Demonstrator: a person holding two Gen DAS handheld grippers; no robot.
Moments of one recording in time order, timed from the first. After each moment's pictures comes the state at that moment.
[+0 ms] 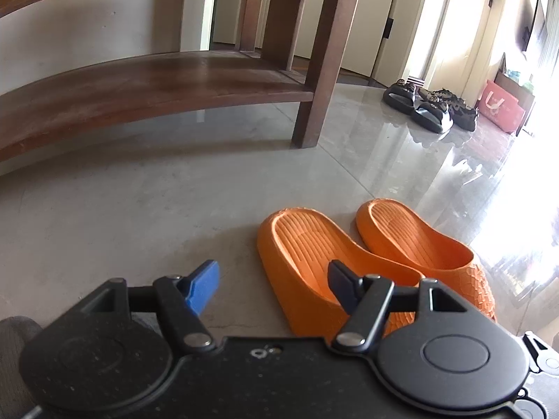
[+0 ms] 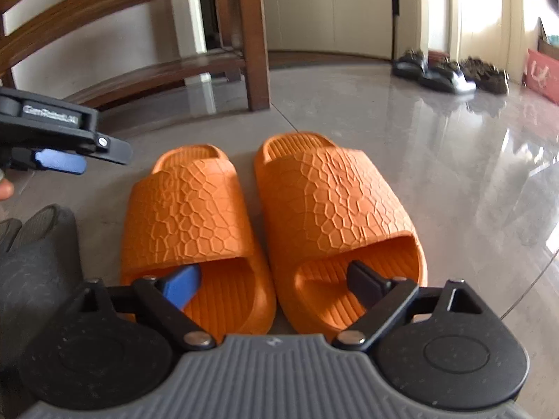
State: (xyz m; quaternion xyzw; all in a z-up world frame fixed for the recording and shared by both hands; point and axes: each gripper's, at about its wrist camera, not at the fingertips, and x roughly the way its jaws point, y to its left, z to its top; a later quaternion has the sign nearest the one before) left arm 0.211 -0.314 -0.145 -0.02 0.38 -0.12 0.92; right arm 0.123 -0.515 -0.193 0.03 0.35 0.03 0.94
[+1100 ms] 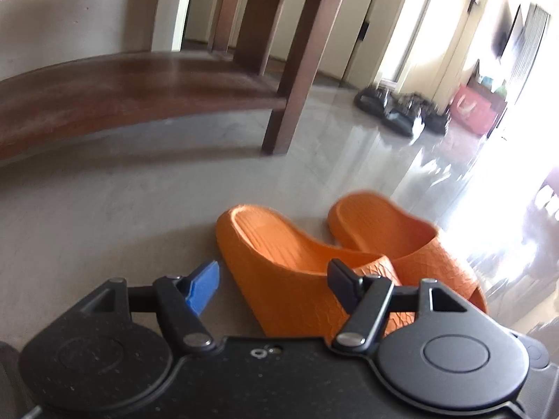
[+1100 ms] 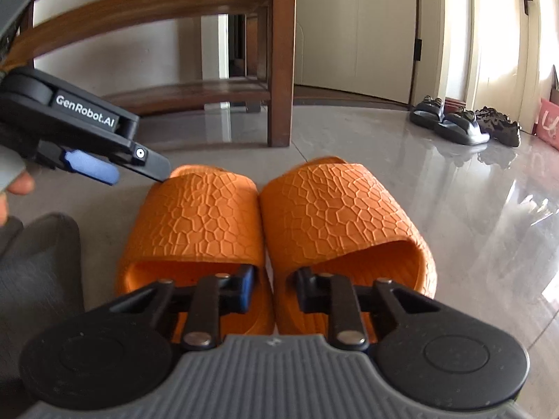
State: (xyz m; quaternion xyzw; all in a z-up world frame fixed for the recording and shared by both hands) left arm 0.227 -0.306 -0.128 -0.05 0.37 -0.19 0.91; right arm 0.130 -0.497 -0.174 -0.01 0.27 0.05 0.96
